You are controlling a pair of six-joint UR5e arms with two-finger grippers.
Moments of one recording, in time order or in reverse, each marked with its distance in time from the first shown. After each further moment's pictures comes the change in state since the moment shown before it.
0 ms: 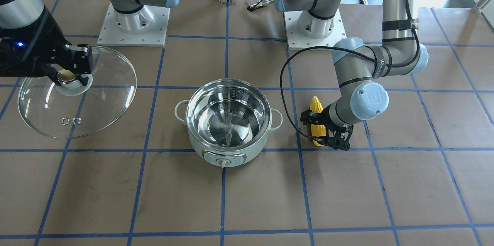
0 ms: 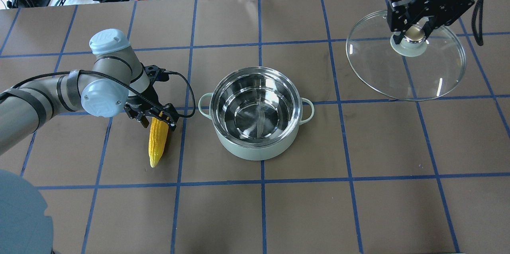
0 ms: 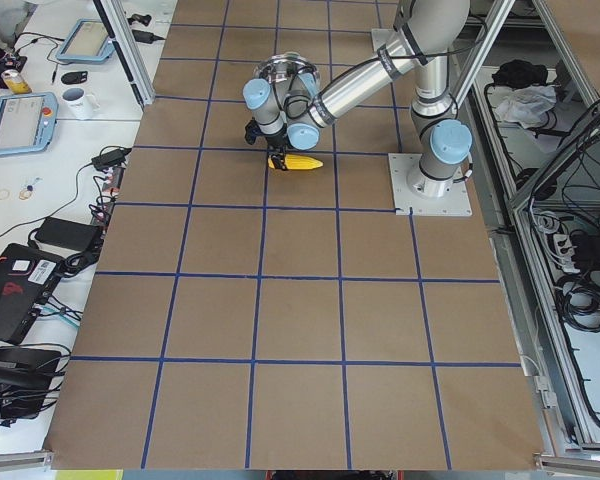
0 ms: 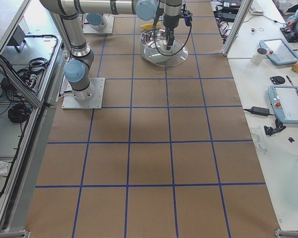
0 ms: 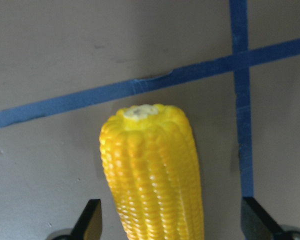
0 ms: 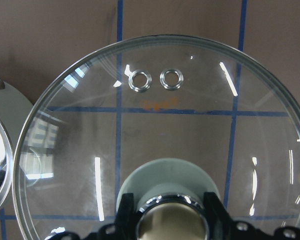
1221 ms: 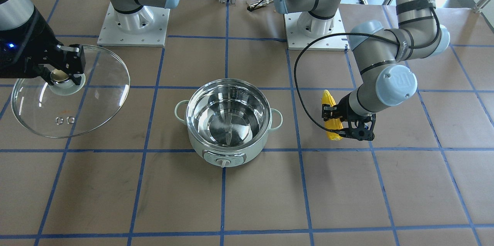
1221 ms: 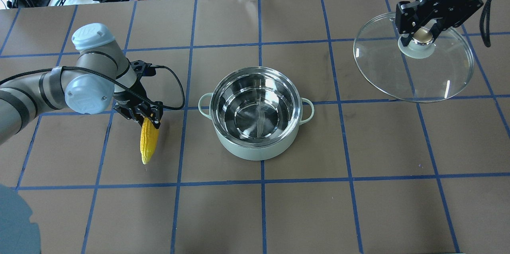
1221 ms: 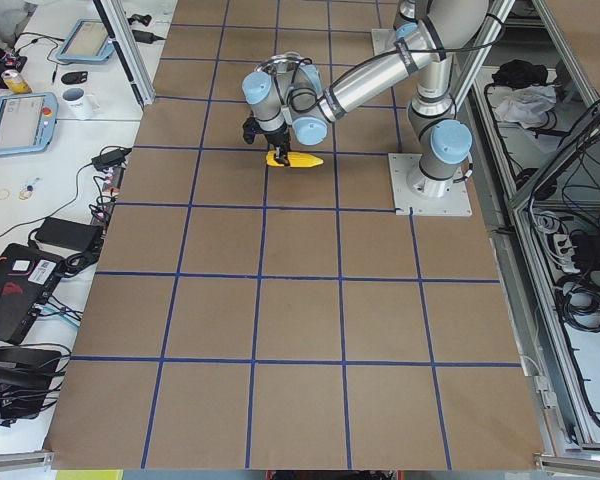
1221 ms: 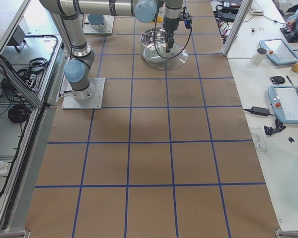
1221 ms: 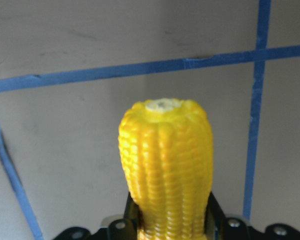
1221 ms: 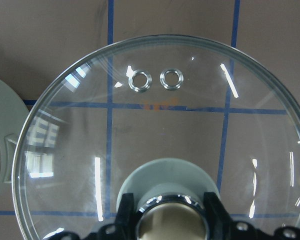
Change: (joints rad) left arm 0.067 0.107 0.033 -0.113 0.011 -0.052; right arm -0.026 -0.003 0.009 0.004 -0.008 -0.039
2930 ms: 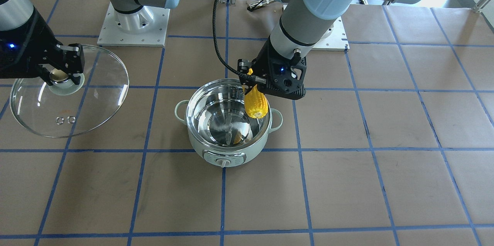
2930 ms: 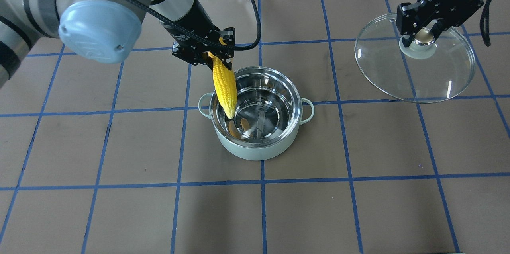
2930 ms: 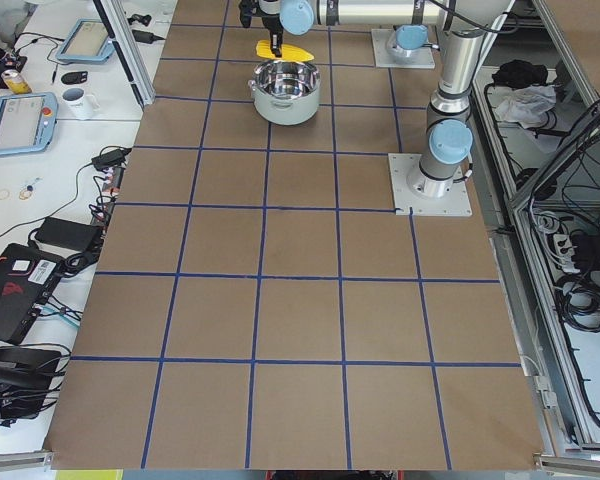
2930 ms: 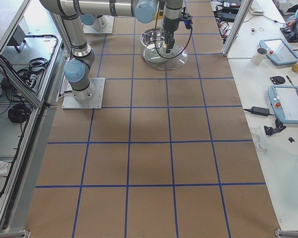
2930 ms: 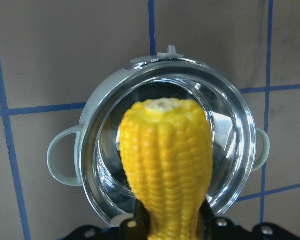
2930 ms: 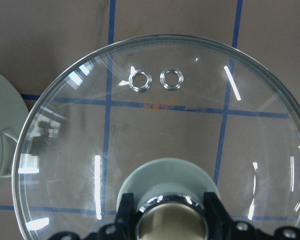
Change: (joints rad) left arm -0.388 0.073 0.358 -0.184 -0.270 -0.430; right arm -0.001 0.001 0.001 0.000 -0.006 -0.037
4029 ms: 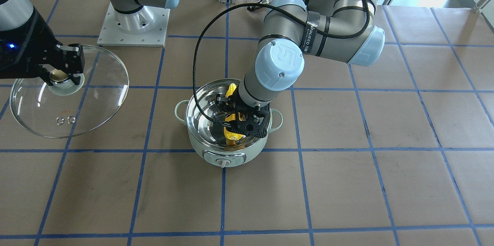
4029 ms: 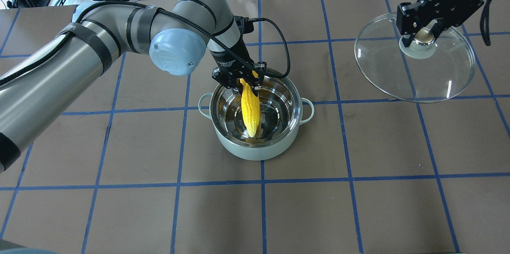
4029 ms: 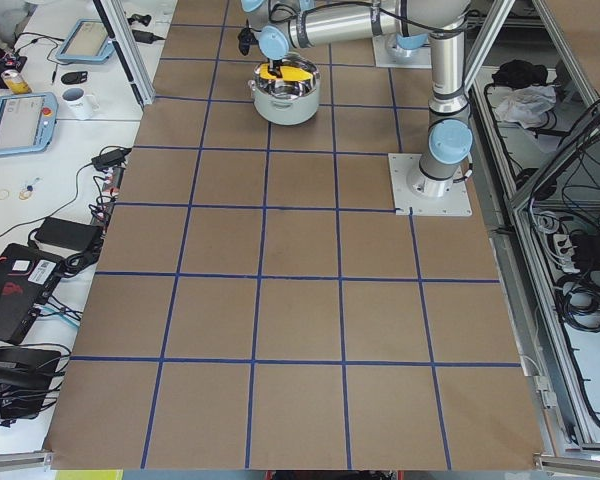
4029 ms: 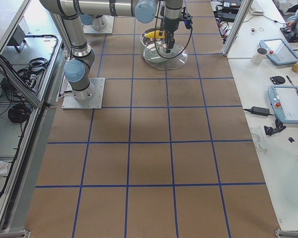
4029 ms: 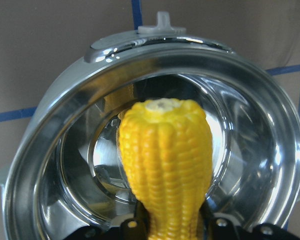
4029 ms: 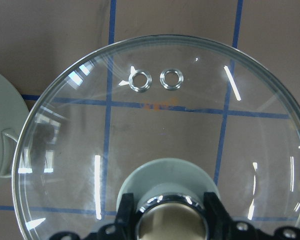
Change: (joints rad) left arm -0.075 -0.198 -0.009 0.075 -0.004 0.001; right arm 0.000 0.000 0.000 -0.001 0.001 -0.001
